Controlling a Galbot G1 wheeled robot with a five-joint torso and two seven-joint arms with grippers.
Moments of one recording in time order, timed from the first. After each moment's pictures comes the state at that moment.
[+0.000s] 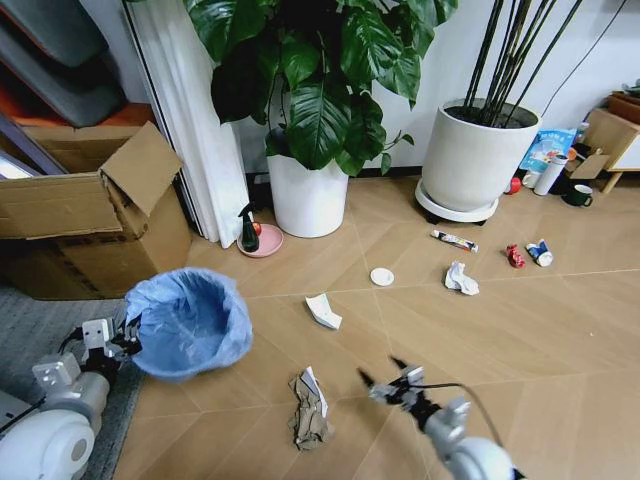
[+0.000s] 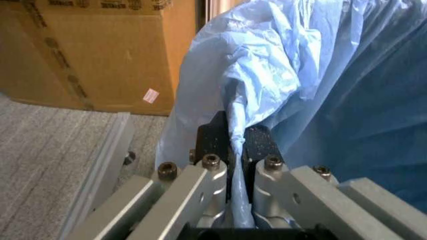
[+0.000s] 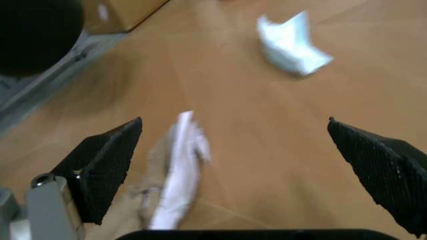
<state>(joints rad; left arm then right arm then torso) 1.63 -0.98 -0.81 -2.06 -0.71 0.30 -0.16 -1.23 1.05 -0.06 1.45 0.63 0.16 -0.20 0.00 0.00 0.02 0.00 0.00</state>
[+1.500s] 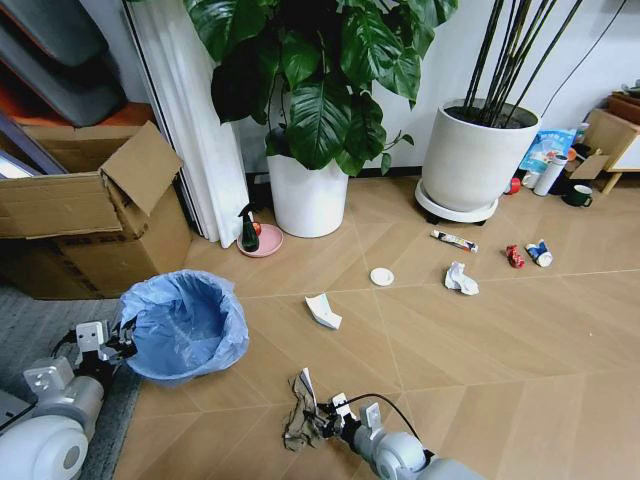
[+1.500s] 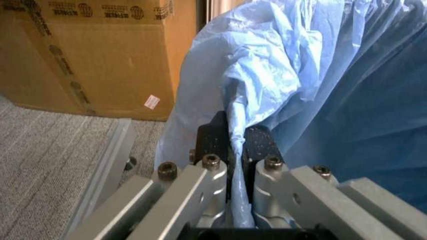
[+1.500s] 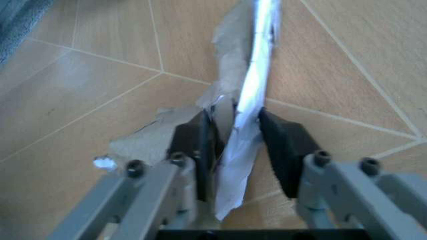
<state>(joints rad) 1.63 -0.98 -0.82 -2.08 -0.73 0.31 -0.18 -1.01 1.15 -0.38 1.28 0.75 -0.07 -0.10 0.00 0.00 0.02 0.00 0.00</state>
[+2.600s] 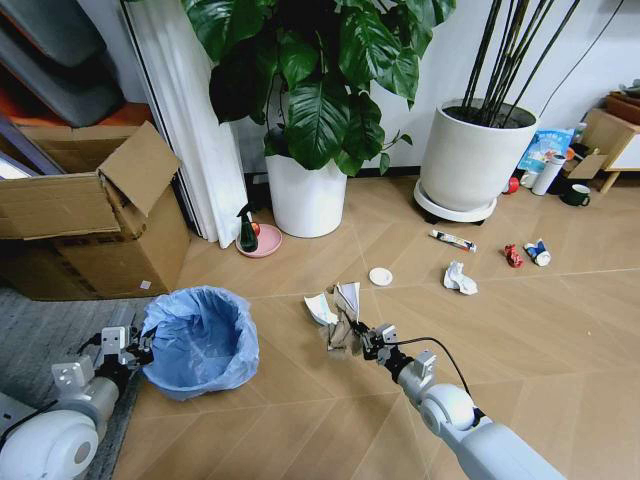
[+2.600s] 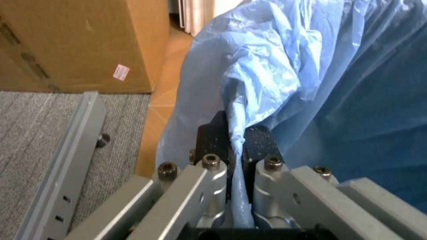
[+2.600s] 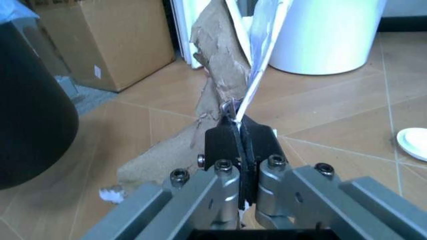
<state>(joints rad) 1.61 -0.88 -0.73 -2.02 -0.78 0.33 -0.17 -1.09 1.06 0.02 1.48 0.54 0.19 -0.21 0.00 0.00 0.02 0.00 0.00</state>
